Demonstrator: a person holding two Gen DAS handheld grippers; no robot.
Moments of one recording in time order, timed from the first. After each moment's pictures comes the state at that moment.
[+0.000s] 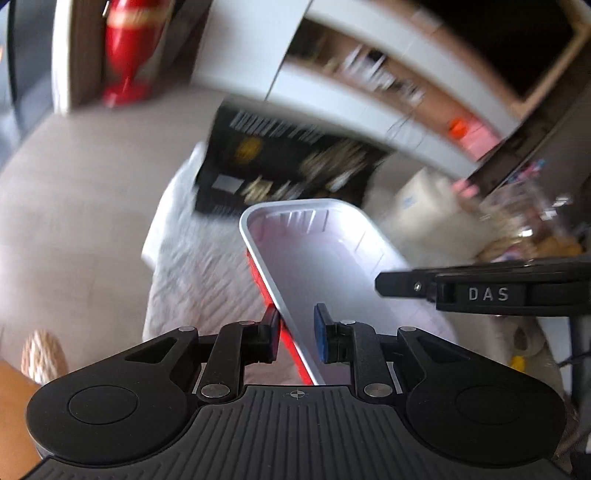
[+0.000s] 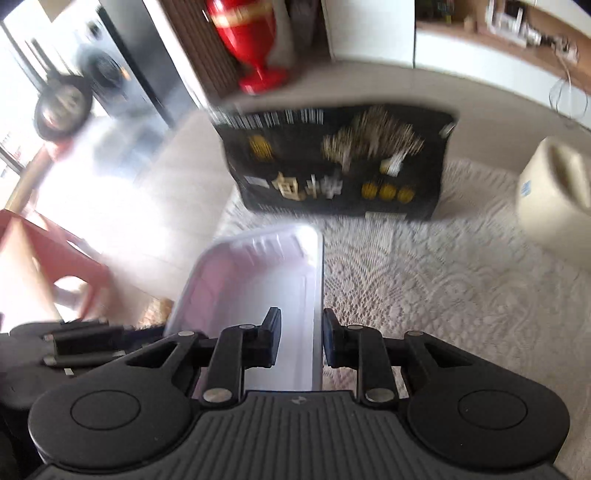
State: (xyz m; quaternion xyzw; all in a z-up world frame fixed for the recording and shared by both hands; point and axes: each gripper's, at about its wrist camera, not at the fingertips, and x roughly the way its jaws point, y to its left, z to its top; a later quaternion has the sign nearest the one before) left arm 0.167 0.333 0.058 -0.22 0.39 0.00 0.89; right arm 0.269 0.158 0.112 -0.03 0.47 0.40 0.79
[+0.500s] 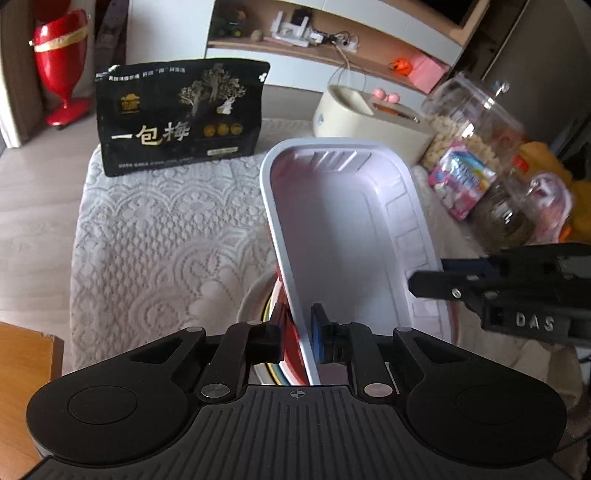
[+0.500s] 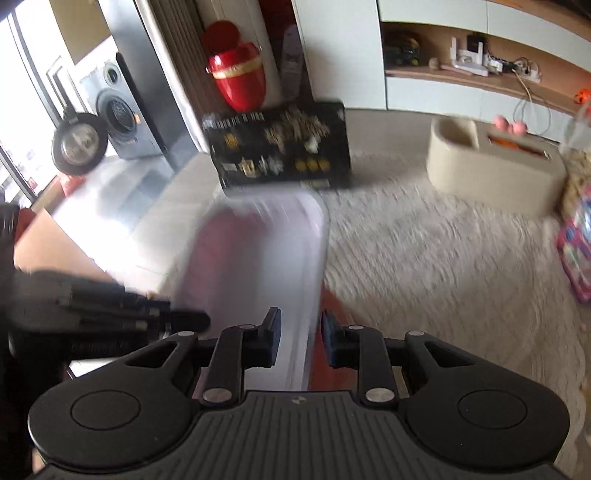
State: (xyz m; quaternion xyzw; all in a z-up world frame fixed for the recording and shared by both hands) left arm 0.131 0.210 0.024 -0.12 0.44 -0.07 0.89; right arm 0.181 -0.014 0.068 0.01 0.39 0.39 0.83
